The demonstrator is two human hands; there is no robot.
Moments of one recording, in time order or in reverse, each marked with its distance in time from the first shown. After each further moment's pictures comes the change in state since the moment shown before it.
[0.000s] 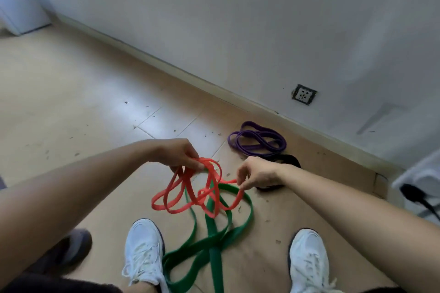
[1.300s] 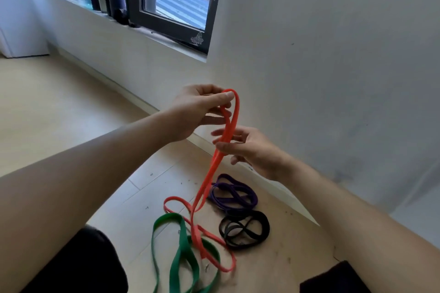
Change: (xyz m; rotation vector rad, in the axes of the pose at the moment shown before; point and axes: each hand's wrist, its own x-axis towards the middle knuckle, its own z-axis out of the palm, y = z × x) left_hand -0.097 0.156 -0.086 -0.868 0.642 0.687; right_hand -0.109 -0.132 -0.135 0.585 0.471 -0.337
